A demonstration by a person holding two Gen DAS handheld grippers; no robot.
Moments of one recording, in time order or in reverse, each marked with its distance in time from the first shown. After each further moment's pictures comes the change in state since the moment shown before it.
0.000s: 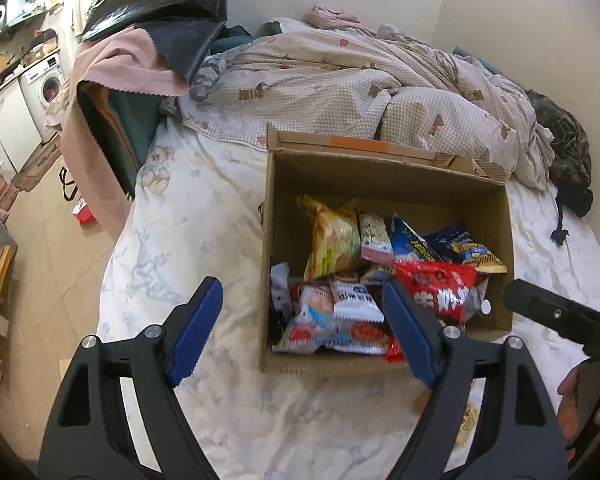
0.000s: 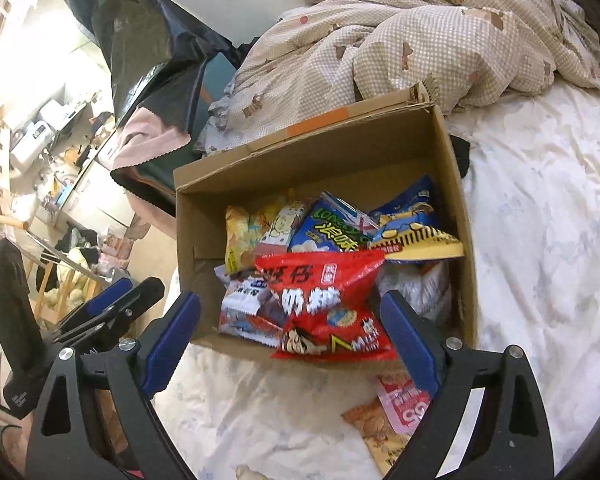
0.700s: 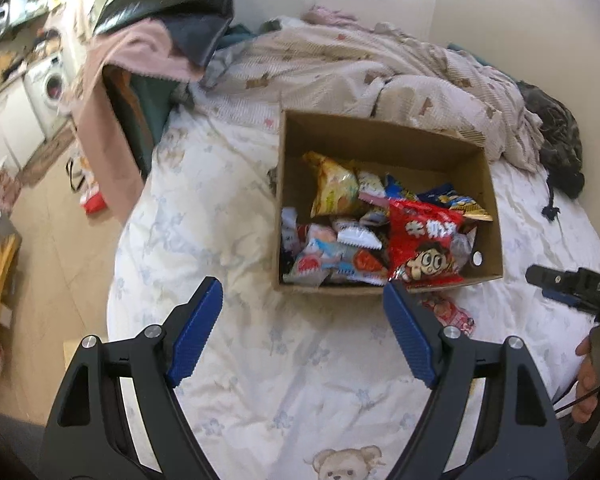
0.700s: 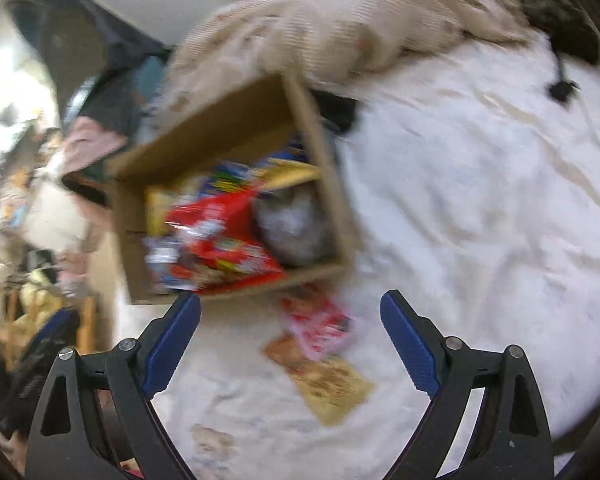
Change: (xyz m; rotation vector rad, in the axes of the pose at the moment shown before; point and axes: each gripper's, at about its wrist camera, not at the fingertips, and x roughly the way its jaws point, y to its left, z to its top) left arm -0.036 0.011 -0.054 -0.010 0.026 -0.005; right arm -0.044 -0.064 -0.049 0.185 0.060 -0.245
